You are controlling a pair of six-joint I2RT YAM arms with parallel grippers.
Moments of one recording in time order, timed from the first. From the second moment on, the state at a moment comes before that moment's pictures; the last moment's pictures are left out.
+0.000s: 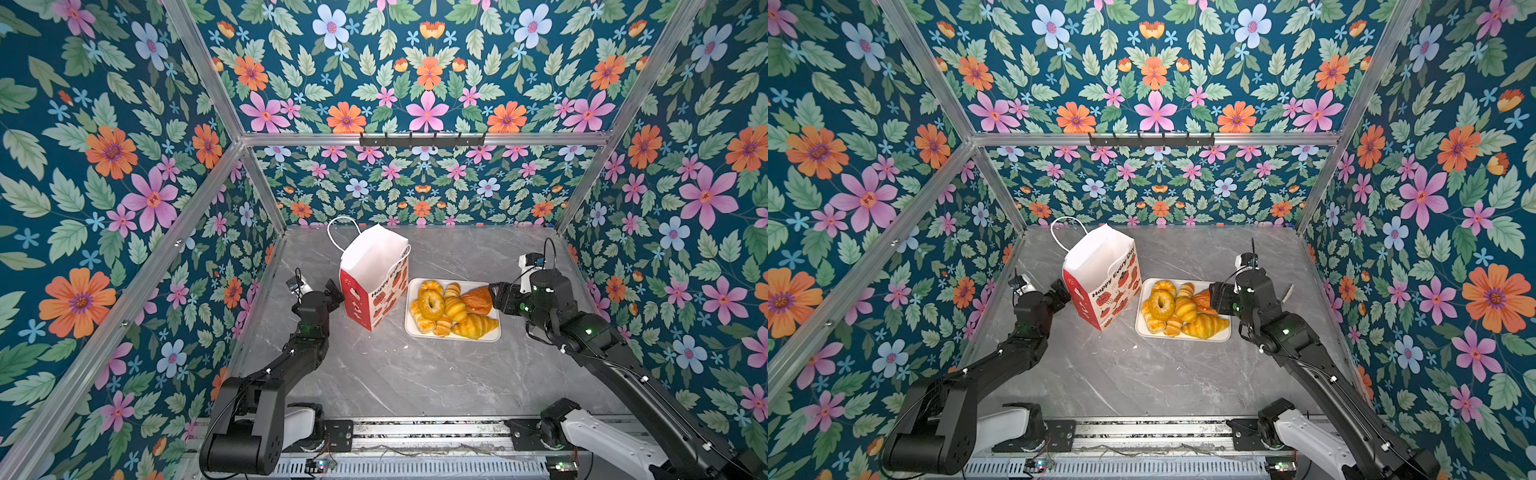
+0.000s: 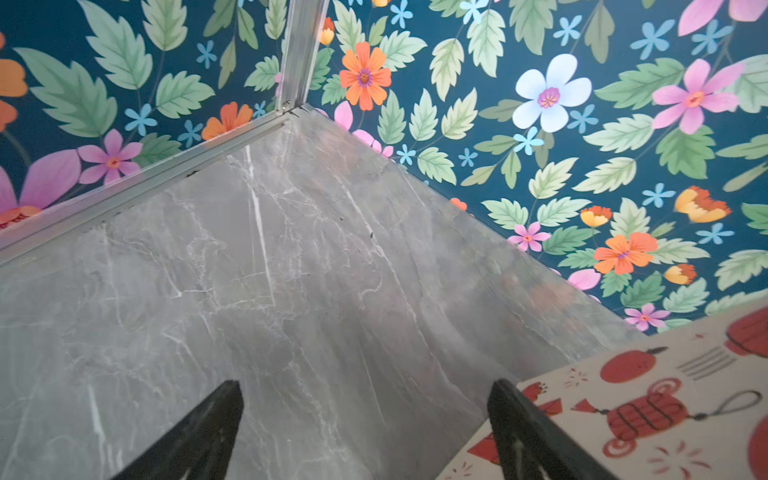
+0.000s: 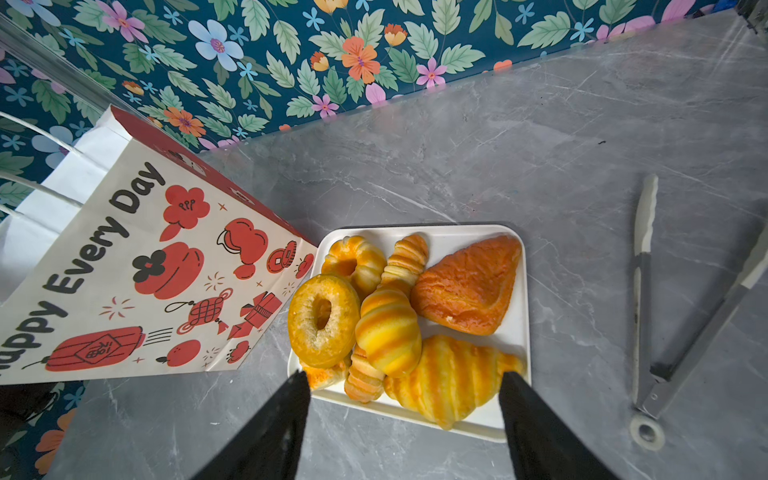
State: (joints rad) left arm -0.13 1.23 0.39 0.52 -0.29 -0.55; right arm 0.47 0.93 0.96 -0.60 0.11 0.51
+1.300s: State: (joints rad) left arm -0.13 1.14 0.24 0.64 -0.38 -0.21; right arm 0.27 0.97 0.66 -0.36 0.34 0.37
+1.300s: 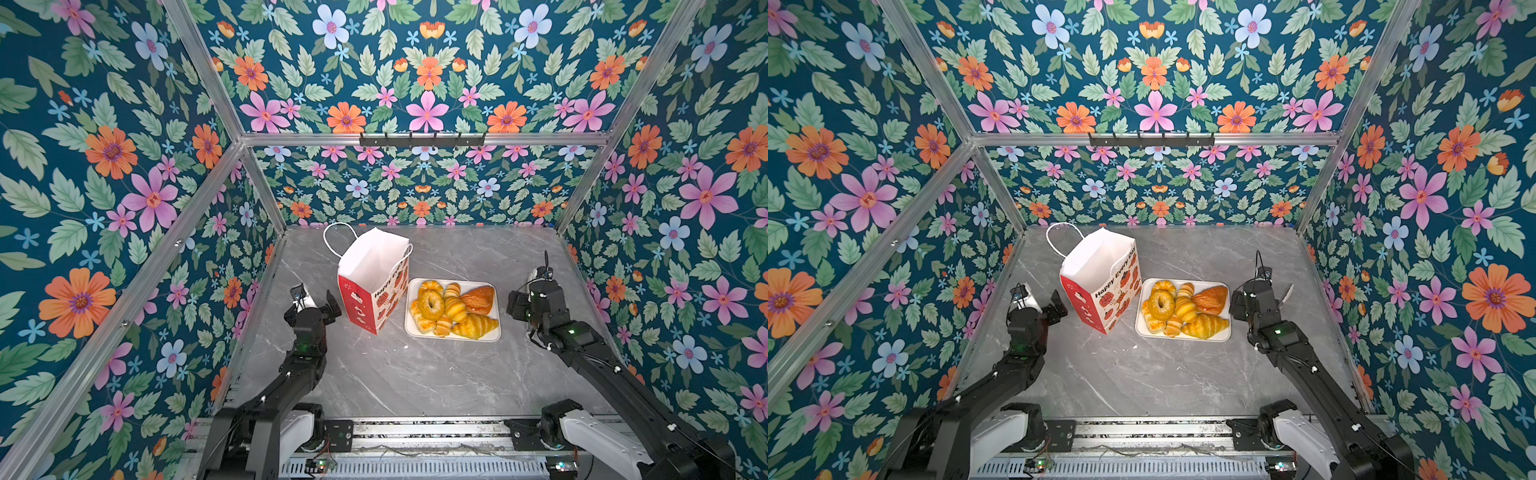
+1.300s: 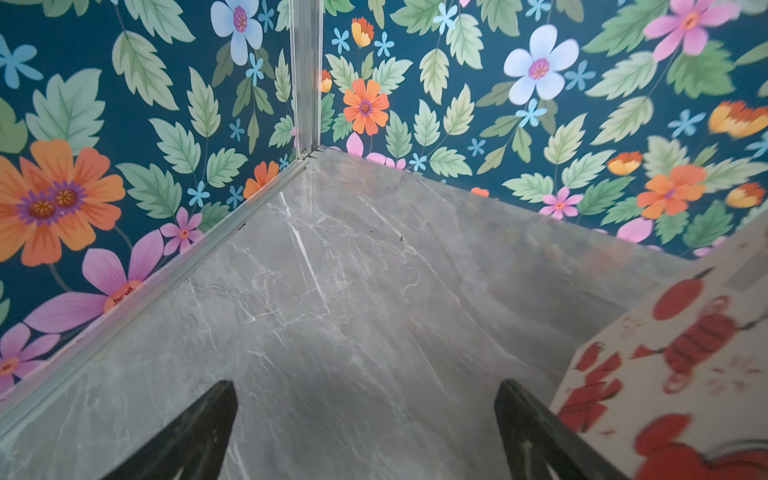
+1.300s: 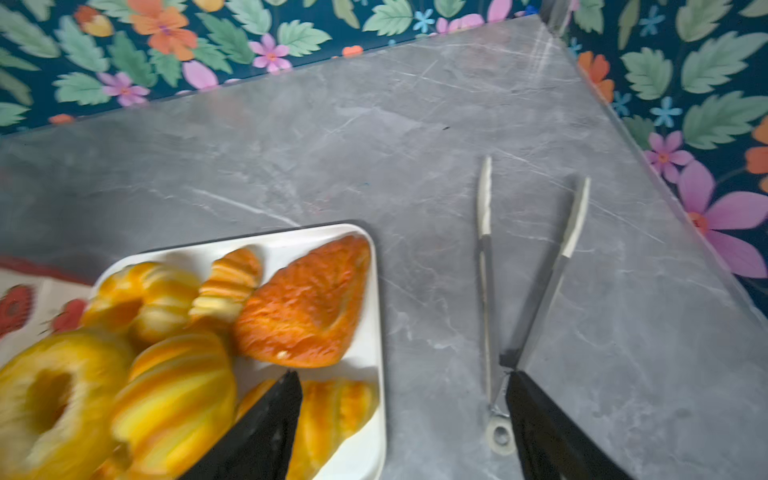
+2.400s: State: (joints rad) left arm -0.04 1.62 0.27 1.17 -0.27 -0.02; right arm 0.07 1.41 0.38 0.60 0.37 0.11
